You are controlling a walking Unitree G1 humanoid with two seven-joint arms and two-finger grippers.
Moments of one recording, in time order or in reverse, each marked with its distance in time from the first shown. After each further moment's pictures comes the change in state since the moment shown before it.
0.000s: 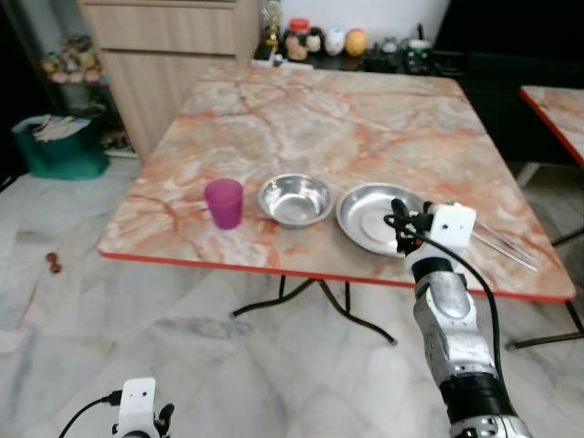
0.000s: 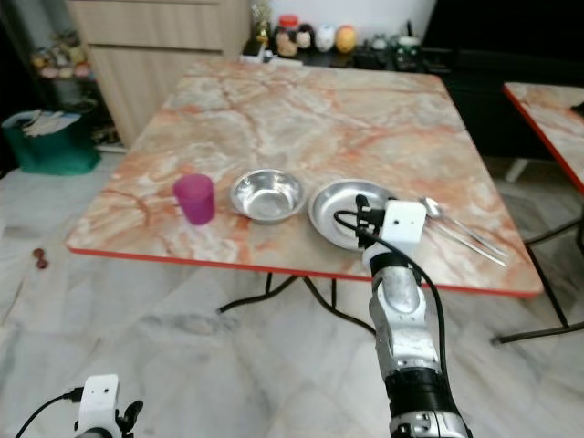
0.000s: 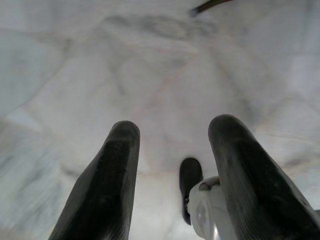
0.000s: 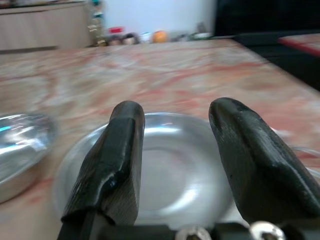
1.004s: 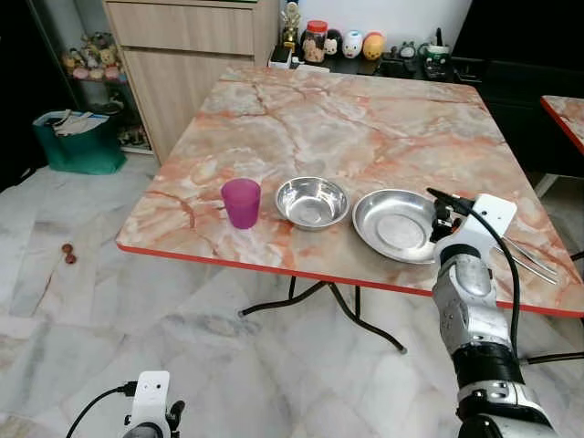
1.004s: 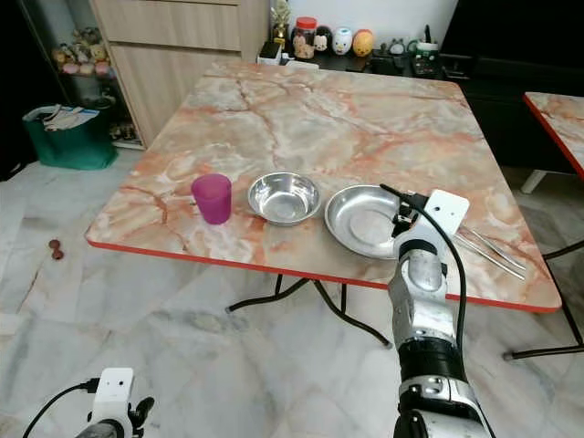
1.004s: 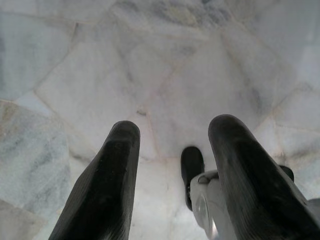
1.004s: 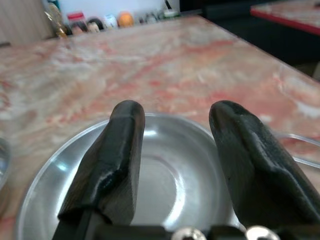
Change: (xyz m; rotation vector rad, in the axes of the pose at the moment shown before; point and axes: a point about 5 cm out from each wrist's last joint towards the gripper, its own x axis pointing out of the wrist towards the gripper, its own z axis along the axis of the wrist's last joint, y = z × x) left arm 0.003 -0.011 0.002 0.058 0.040 -0.038; right arm 0.019 -0.028 0.006 0.068 0.063 -0.222
